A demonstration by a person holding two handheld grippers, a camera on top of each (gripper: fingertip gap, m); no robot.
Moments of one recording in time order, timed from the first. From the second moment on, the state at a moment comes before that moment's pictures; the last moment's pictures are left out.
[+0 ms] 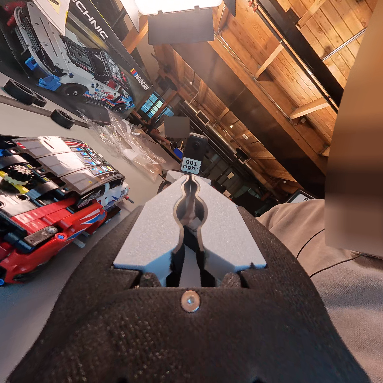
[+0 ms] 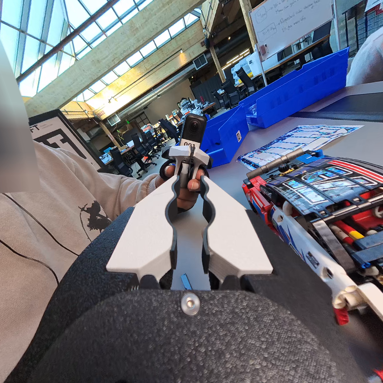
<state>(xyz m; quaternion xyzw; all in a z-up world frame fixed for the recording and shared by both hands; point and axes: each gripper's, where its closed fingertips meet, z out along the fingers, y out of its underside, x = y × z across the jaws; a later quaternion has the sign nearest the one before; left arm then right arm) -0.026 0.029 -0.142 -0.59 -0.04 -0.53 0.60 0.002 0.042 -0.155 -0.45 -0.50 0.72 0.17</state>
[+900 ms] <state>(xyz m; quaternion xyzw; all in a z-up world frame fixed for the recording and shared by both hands) -0.004 0.027 -0.163 -0.70 0.09 -0.39 0.59 0.007 0.045 -0.151 -0.45 -0.52 0.70 0.16</state>
